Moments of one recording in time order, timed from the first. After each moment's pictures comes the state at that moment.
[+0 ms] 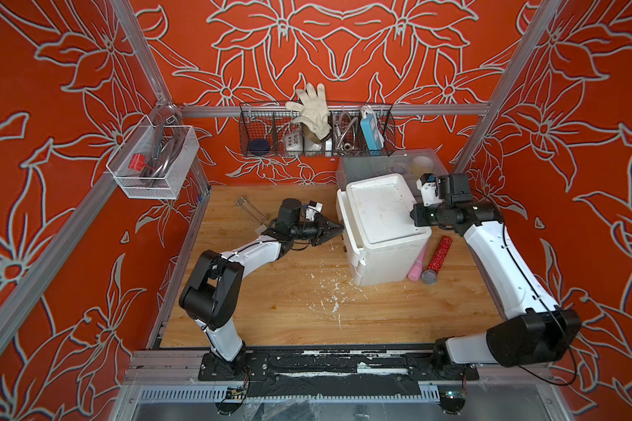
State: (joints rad) left arm -0.40 1.73 1.09 0.30 0.88 -1.25; right arm 0.14 1.40 1.46 -0.90 -0.10 0.01
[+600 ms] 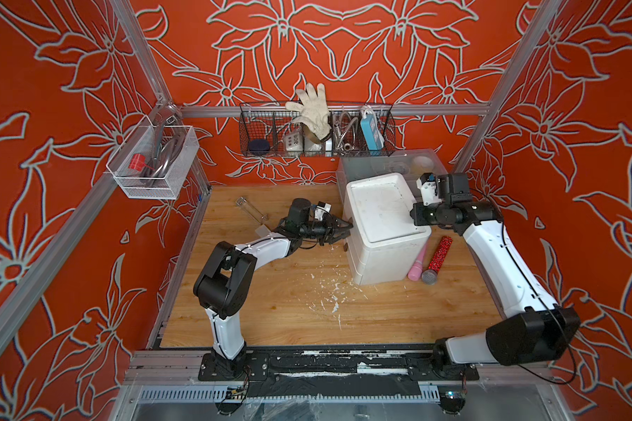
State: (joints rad) left arm -0.43 1.83 1.13 0.36 0.88 -1.28; right arm 0.14 1.41 1.46 -0.89 -0.09 0.02
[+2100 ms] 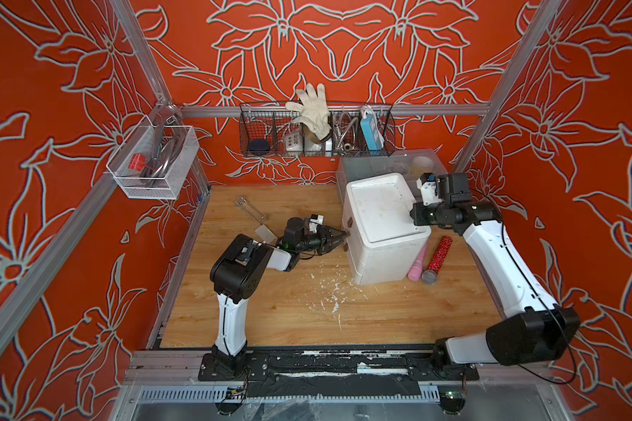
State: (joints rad) left arm -0.41 2.01 0.95 0.90 0.83 -1.46; right arm 0.14 1.41 1.46 -0.89 -0.10 0.02
